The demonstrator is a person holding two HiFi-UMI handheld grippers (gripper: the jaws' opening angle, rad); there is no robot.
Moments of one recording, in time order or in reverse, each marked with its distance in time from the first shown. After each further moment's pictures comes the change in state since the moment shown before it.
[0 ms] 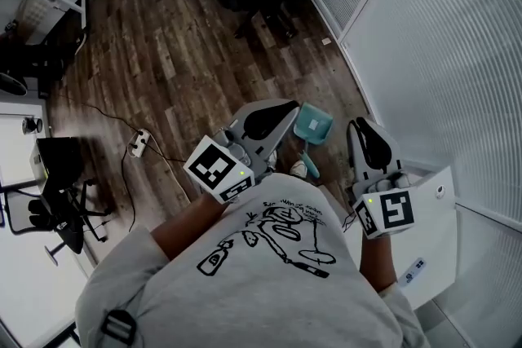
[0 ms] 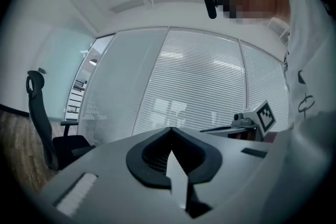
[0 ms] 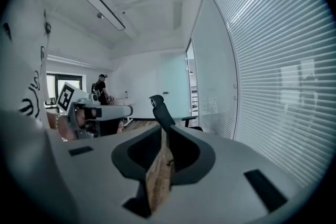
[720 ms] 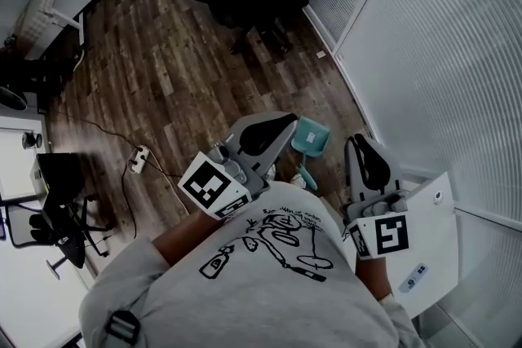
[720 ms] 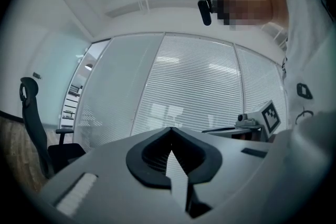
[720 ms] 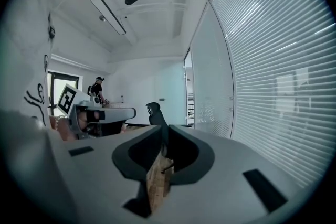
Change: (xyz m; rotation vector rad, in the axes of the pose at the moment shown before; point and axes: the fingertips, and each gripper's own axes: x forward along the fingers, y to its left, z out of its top) left arm 0.003 -0.010 0.039 0.034 -0.053 -0.038; right arm -0.014 0.009 0.044 -0.040 -0.083 -0.060
